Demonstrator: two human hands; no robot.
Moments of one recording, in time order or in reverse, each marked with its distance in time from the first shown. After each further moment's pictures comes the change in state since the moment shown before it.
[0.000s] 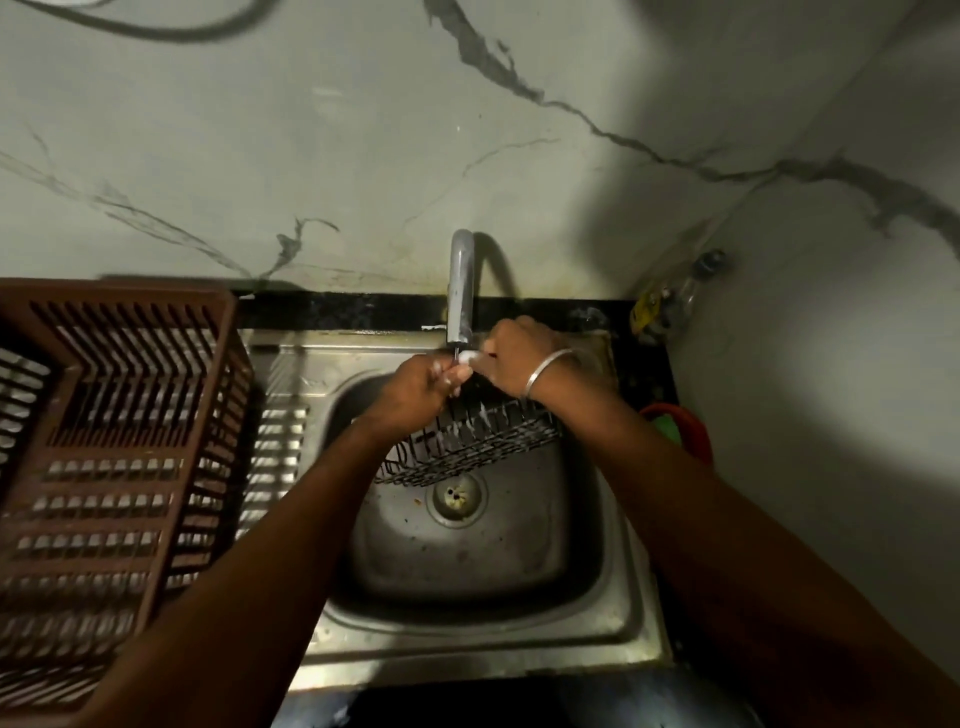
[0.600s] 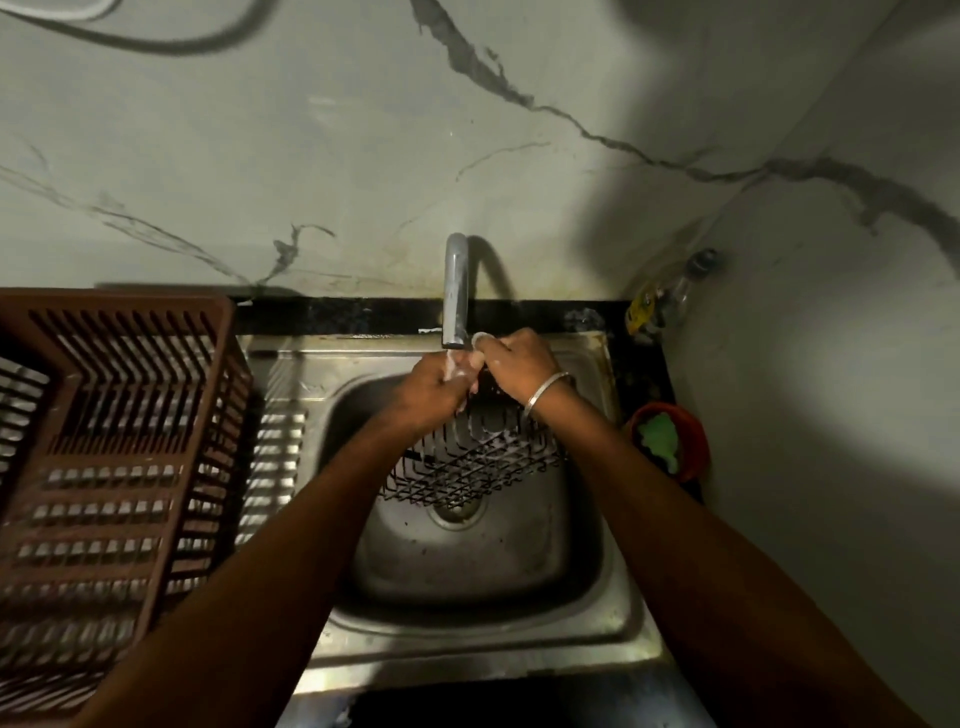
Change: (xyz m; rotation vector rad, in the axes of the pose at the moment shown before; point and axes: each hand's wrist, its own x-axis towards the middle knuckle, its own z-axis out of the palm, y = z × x) left_hand -0.005 0.029 0.010 -0.143 0.001 -0.061; right_hand 0.000 0.001 0.031 0.636 0.220 0.213
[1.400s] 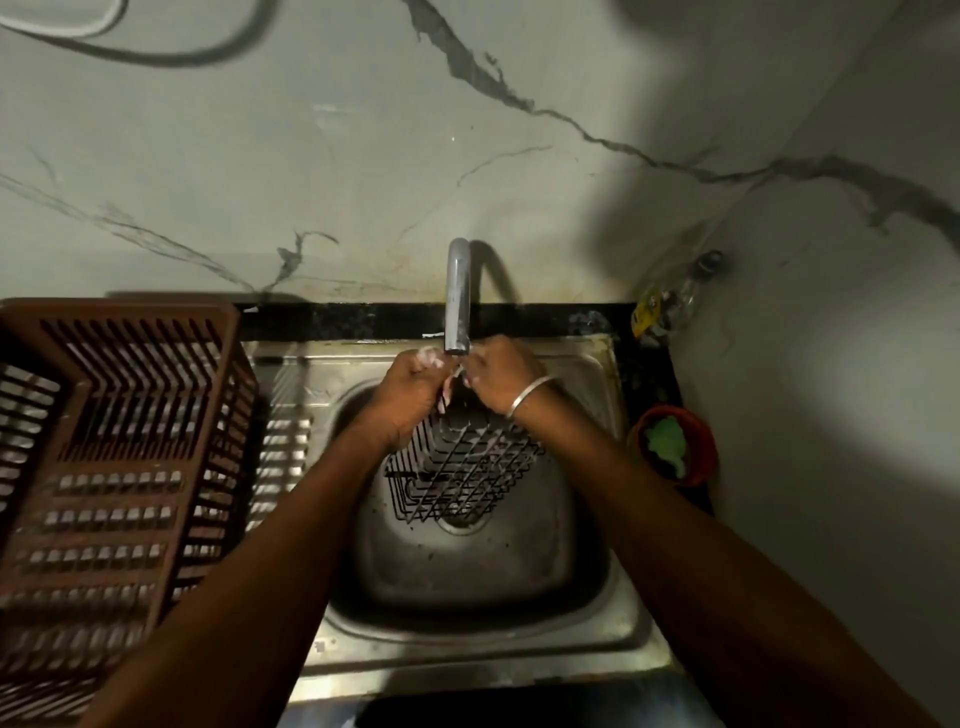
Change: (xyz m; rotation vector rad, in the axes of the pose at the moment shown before) left_hand -0.008 0.009 -0.016 -0.395 0.135 -0.145; right_hand 0.002 -0.005 0.014 -0.287 -0.080 -0.138
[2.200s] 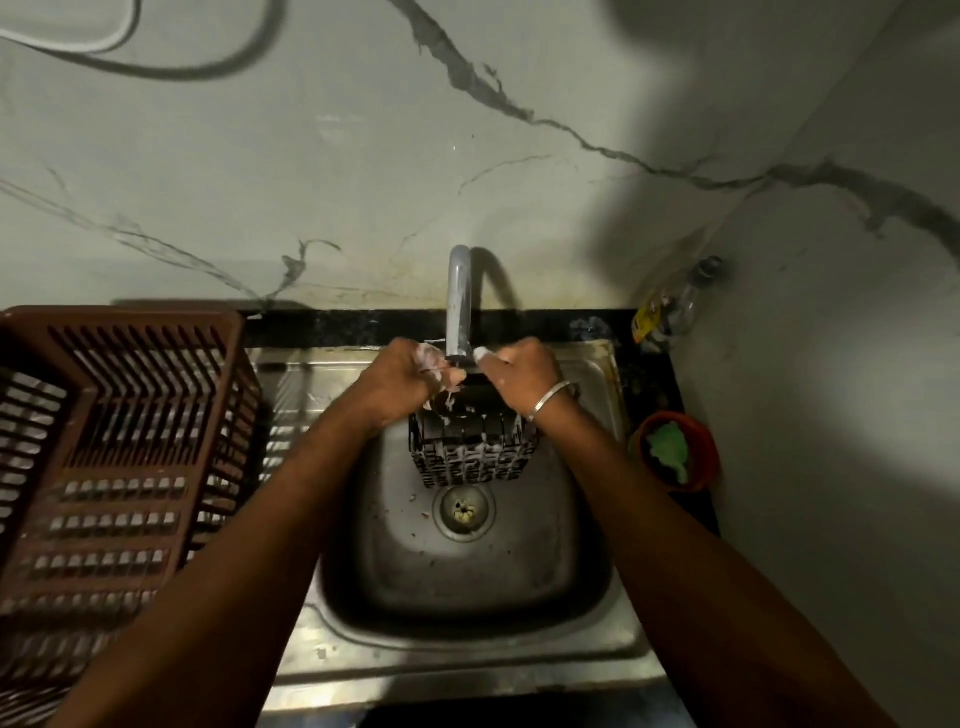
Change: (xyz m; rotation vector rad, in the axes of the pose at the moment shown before) left_hand 0.004 0.025 -0.021 0.474 -0.086 0.065; right_hand 0.002 0.025 -0.002 0.190 0.125 0.010
